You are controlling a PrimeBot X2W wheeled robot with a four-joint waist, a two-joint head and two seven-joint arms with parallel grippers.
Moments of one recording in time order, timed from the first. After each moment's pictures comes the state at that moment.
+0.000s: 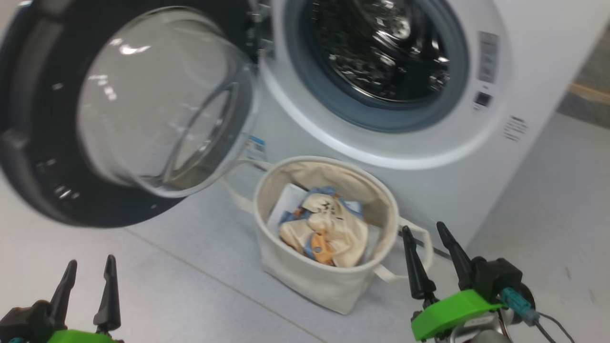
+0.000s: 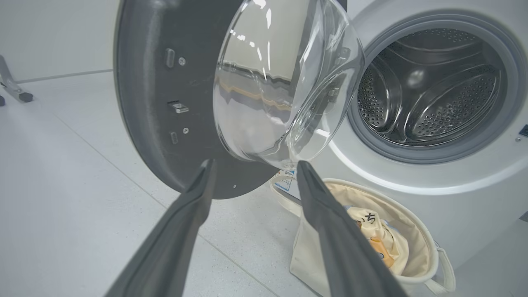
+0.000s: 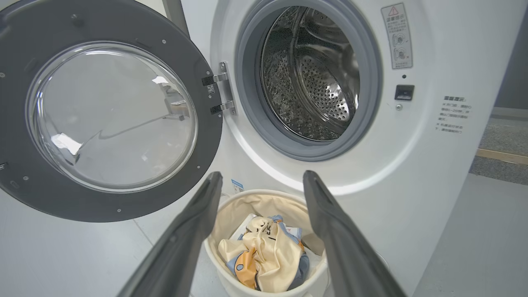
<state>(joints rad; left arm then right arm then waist) -0.02 0.34 -0.05 0.21 -0.48 0.04 -0.22 -0.11 -0.07 0.28 0.23 0.27 0.13 -0.25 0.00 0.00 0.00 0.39</state>
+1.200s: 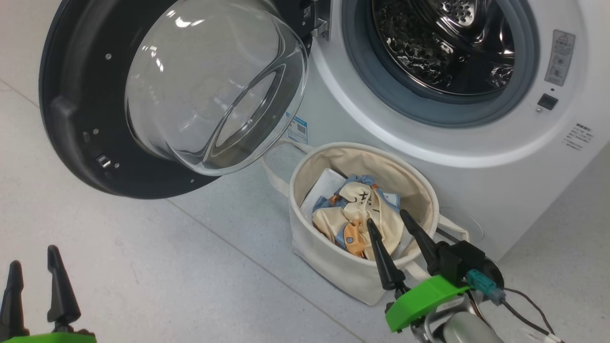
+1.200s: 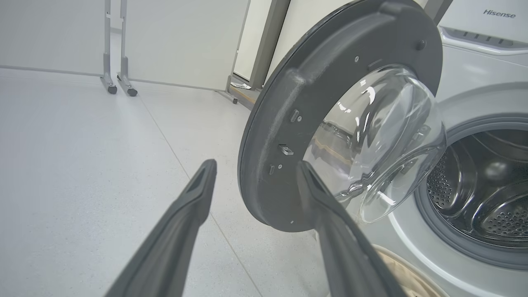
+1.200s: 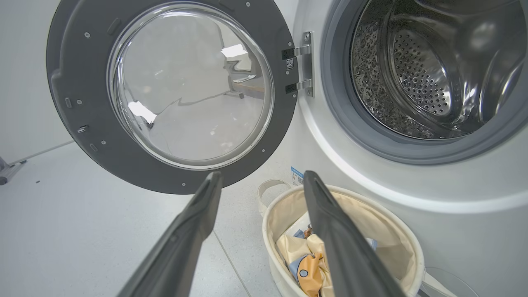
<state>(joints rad) 0.05 0.27 0.12 0.06 -0.58 0.09 -0.25 -0.22 -0.09 0.43 0.30 0.31 0.13 -0.25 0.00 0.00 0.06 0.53</state>
